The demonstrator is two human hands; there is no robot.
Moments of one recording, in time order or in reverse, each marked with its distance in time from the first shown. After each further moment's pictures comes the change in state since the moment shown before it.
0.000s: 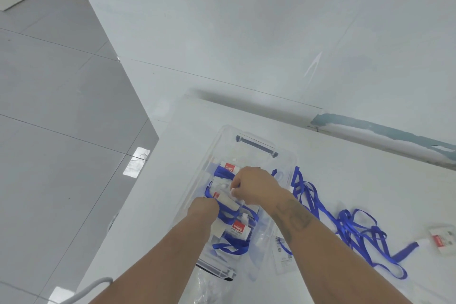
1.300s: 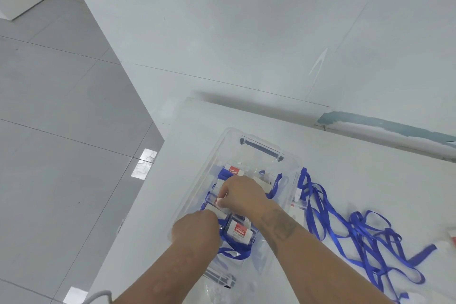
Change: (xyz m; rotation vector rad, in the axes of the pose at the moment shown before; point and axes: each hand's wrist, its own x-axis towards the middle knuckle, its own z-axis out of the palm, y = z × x) left_hand -0.027 -0.024 -0.024 1.134 0.071 0.389; right_hand 0.016 -0.026 0.029 0.033 -0.006 -0.066
